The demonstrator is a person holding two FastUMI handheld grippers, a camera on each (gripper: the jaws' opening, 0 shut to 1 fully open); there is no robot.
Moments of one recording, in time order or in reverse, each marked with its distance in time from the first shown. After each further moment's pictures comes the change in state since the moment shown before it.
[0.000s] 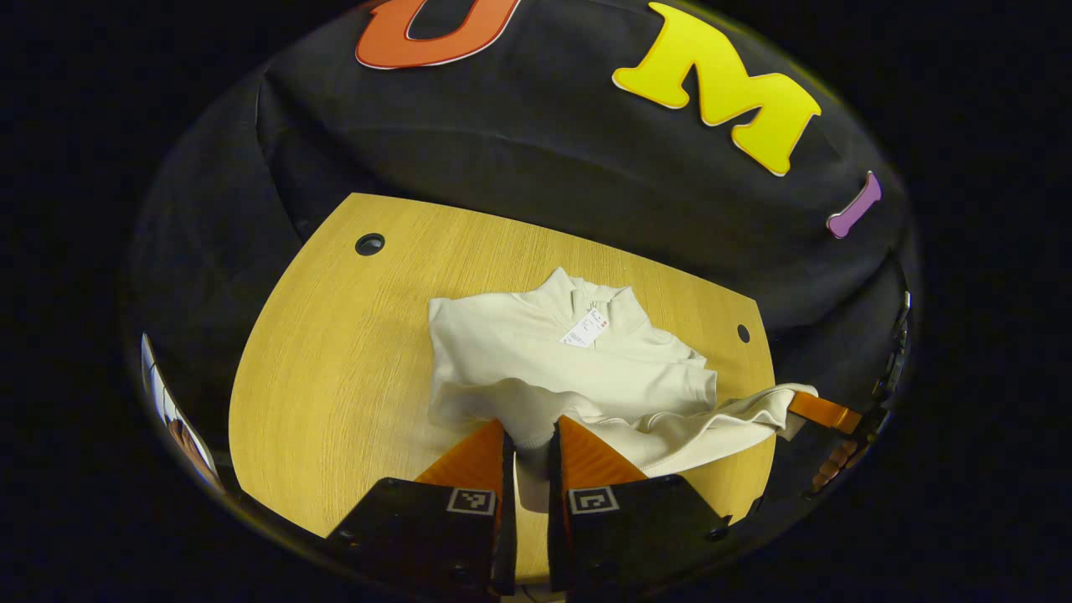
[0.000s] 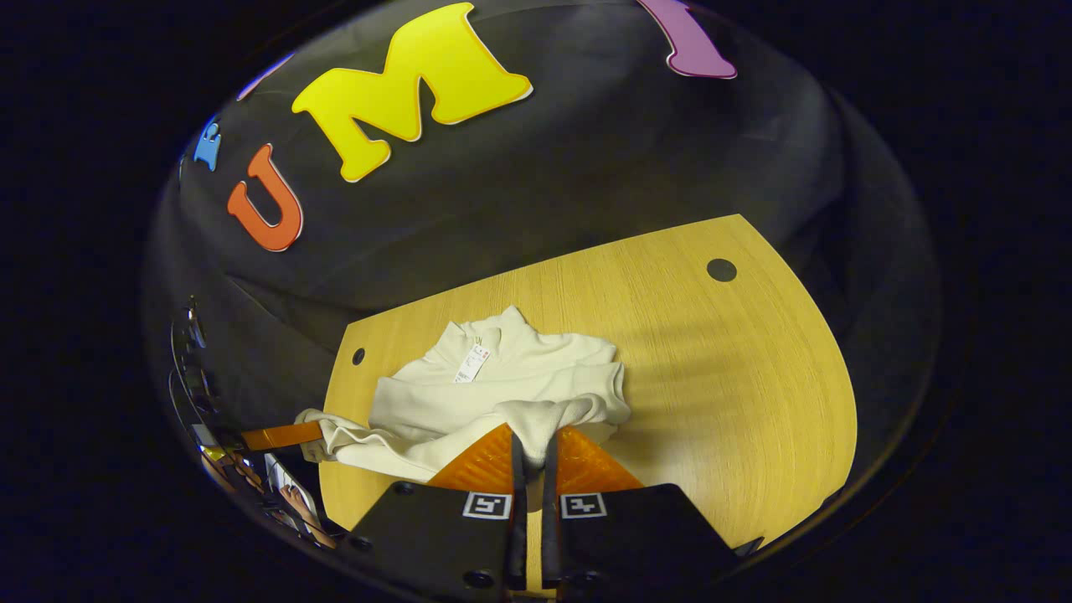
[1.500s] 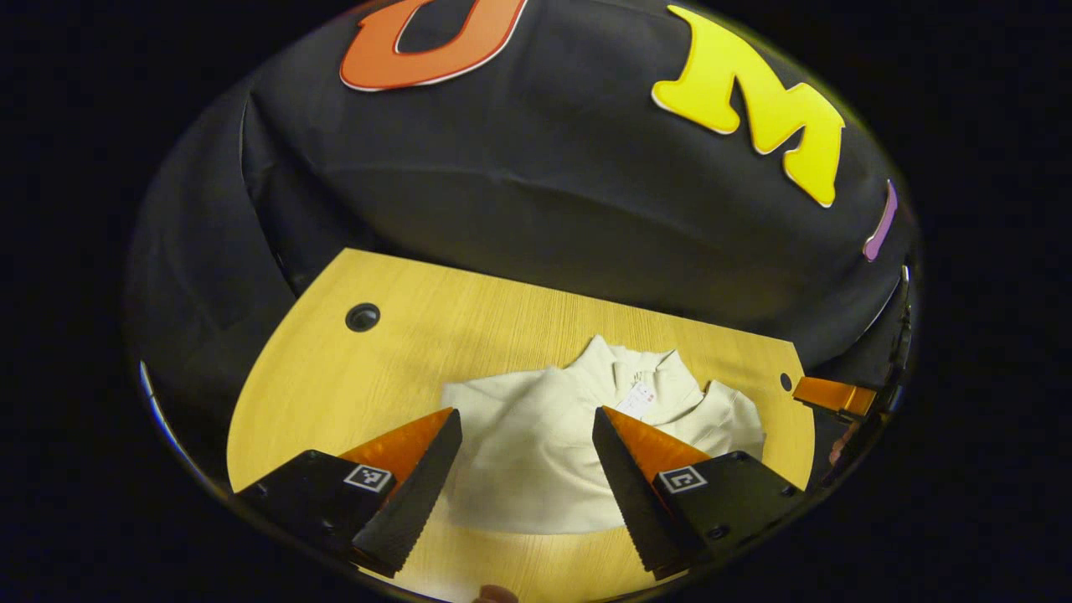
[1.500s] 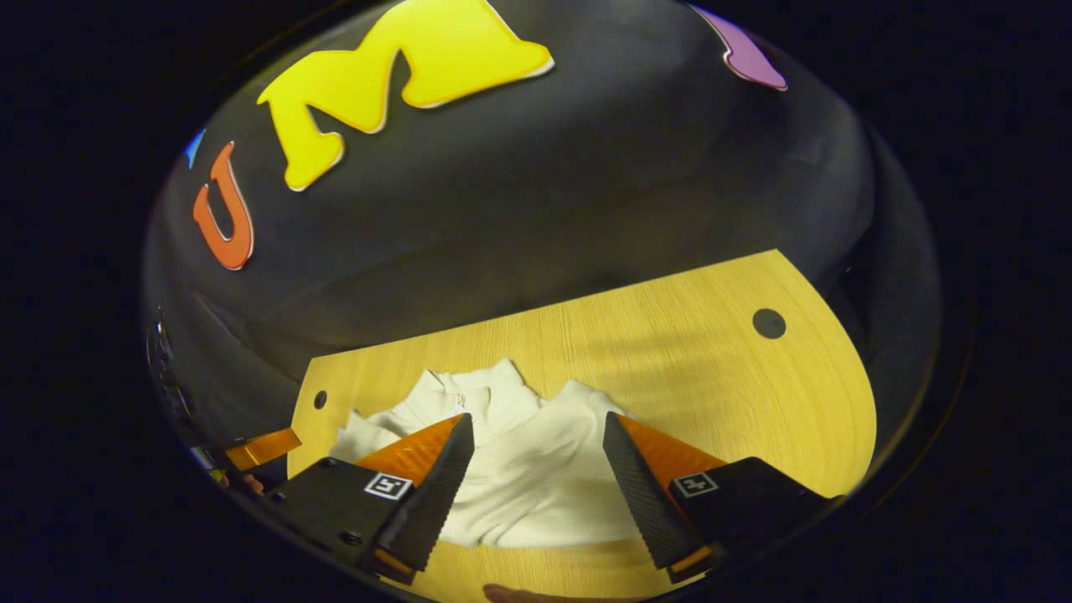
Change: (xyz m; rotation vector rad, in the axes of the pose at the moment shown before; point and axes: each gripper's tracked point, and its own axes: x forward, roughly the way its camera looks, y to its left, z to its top) left arm 0.148 0.037 0.109 0.079 -0.258 0.065; right arm 0.095 0.021 0.062 -0.077 -0.144 -0.064
